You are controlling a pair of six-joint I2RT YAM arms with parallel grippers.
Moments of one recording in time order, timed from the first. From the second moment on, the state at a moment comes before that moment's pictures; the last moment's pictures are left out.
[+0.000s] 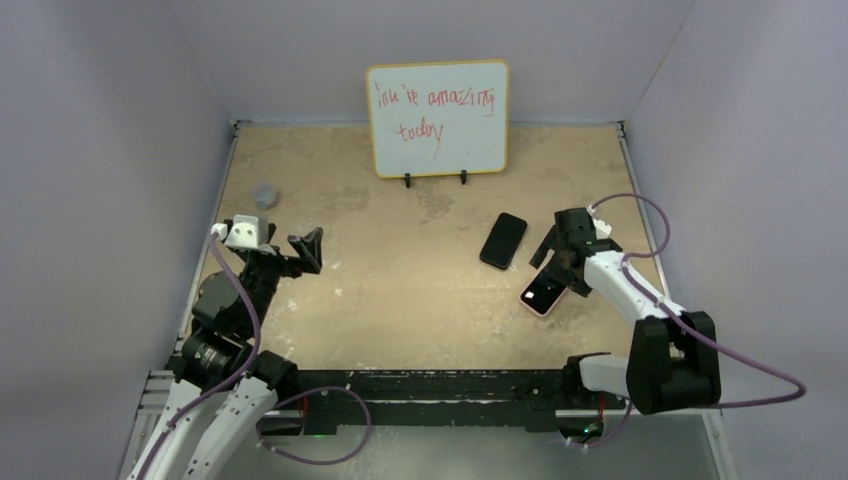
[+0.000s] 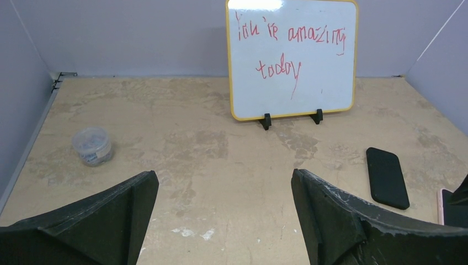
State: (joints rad) left arm -0.42 0.35 0.65 -0.28 -0.24 -0.15; right arm 0.13 1.23 0.70 -0.60 0.26 0.71
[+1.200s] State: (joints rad) left arm -0.42 0.37 0.65 -0.28 -0.24 -0.13; right arm 0.10 1.49 0.77 -0.51 0.25 0.69
